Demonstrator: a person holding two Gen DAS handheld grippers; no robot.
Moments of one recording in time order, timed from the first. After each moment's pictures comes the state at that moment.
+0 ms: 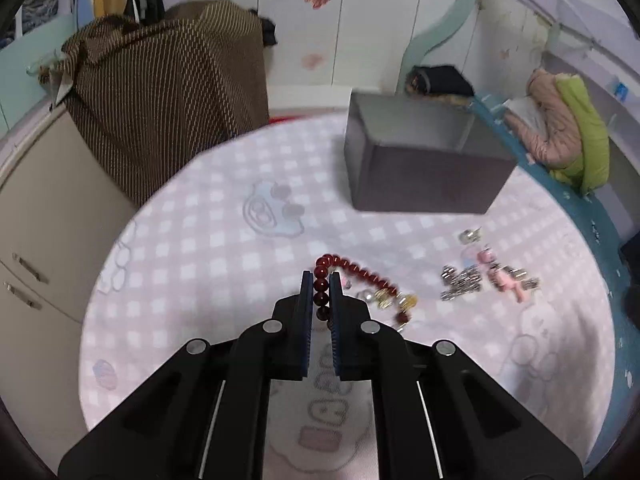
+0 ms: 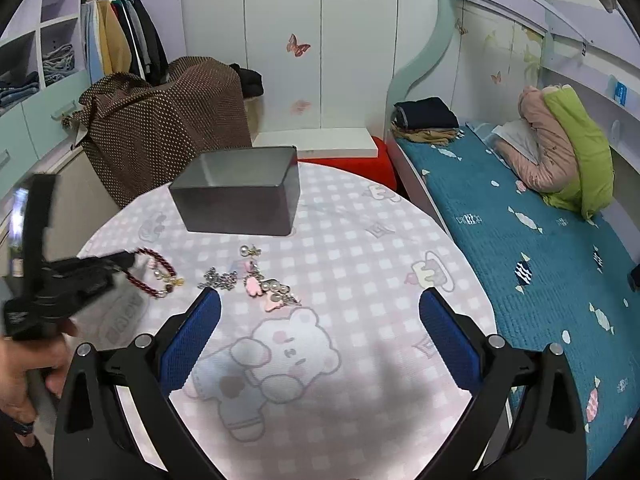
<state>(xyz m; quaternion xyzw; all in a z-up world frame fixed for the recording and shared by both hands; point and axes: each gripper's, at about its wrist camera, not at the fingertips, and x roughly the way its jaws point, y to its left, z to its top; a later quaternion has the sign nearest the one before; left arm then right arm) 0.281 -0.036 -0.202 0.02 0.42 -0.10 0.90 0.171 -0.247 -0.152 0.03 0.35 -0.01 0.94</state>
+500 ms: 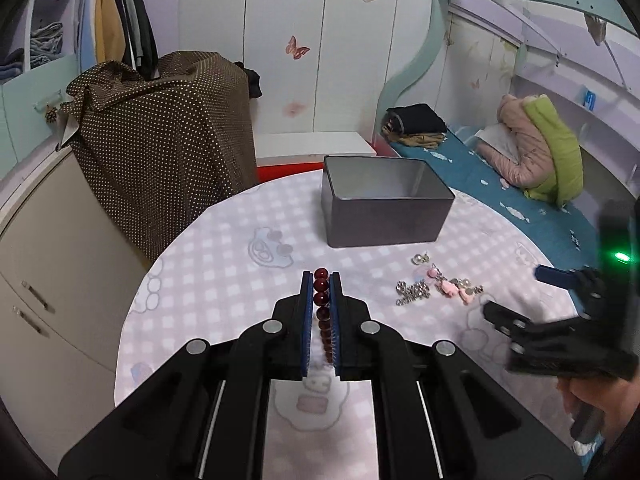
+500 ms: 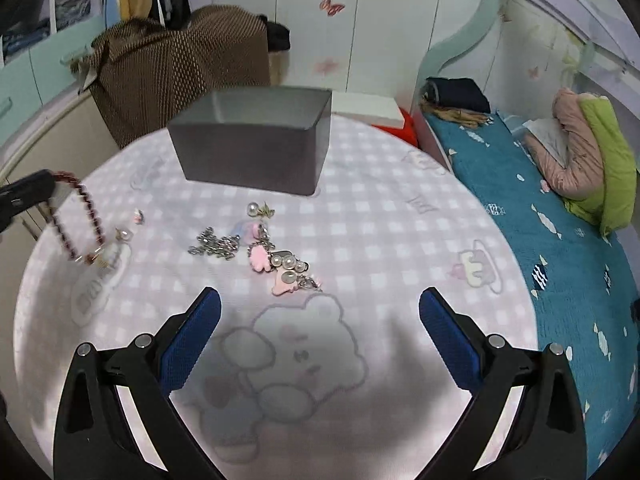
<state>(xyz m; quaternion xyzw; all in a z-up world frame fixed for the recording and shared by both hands) 0.224 -0.032 -0.151 0.03 0.34 -0.13 0.93 0.211 -0.226 -0.197 -0.03 0.42 0.03 0.91</state>
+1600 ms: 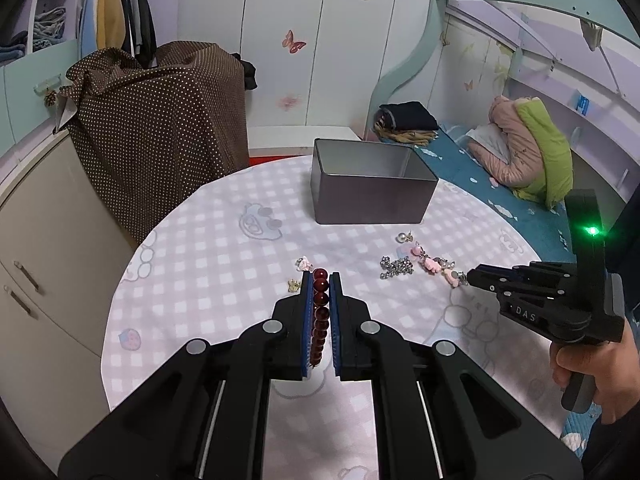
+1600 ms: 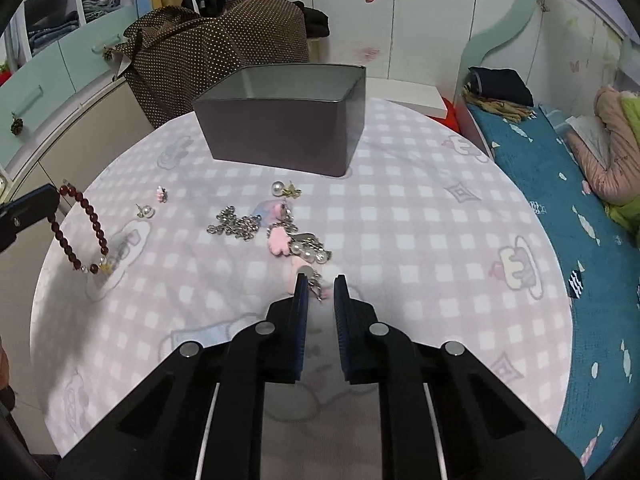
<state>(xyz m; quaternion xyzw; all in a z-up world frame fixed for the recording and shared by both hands) 0.205 -0.029 -0.163 0.01 0.35 -0.14 0.92 0.212 -0.235 -0.207 -0.01 0.43 0.11 0.89</state>
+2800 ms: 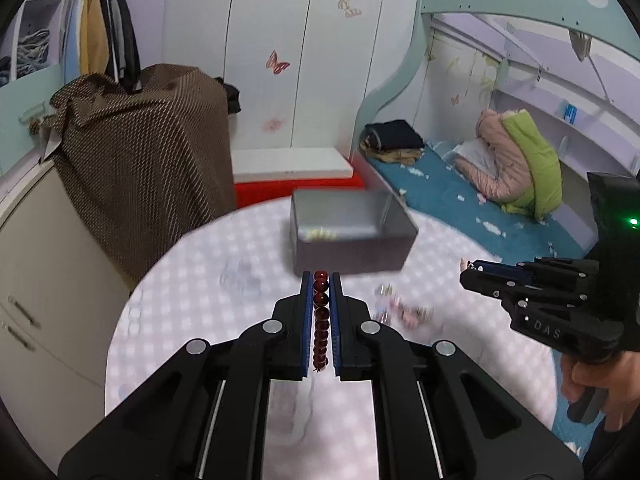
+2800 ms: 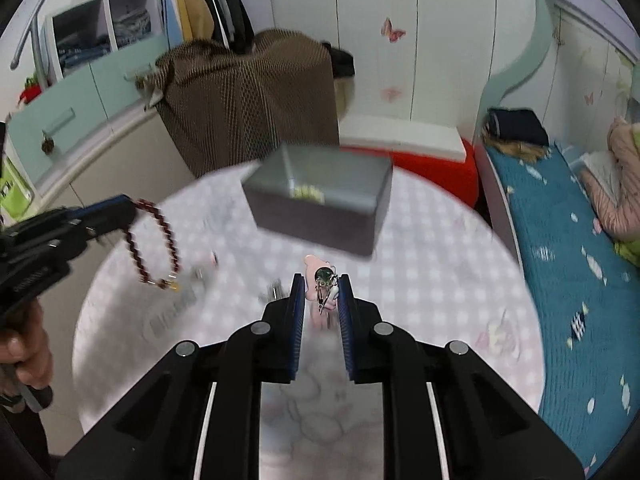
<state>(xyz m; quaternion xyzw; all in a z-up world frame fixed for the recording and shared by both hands) 0.243 -0.050 -0.118 0.01 0.32 -0.17 0.93 0.220 -0.224 -0.129 -0.01 0.37 0.16 0.91</state>
